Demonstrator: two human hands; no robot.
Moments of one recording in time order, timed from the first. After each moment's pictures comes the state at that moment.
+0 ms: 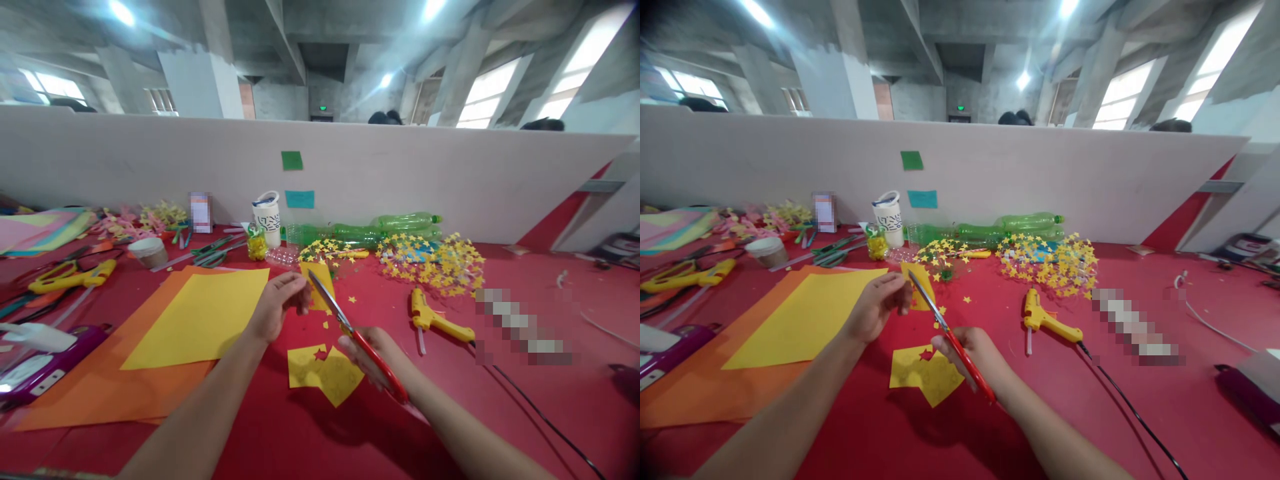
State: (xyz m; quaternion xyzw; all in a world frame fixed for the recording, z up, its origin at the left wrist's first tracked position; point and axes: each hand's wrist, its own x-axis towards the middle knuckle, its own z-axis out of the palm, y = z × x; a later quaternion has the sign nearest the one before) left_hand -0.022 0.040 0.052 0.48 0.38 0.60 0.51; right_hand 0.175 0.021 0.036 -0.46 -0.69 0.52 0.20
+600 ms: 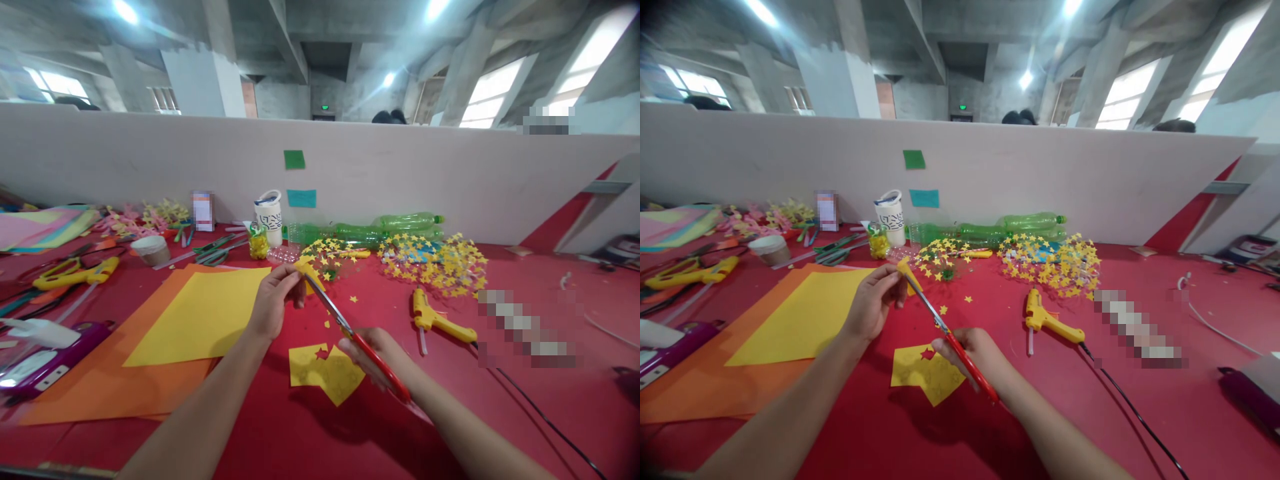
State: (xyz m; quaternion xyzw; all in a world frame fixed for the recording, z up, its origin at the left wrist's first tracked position) left_hand -0.023 0.043 0.051 0.47 0.36 0.67 0.45; right_hand 0.178 0.023 0.032 -0.44 -0.73 0.50 0.18
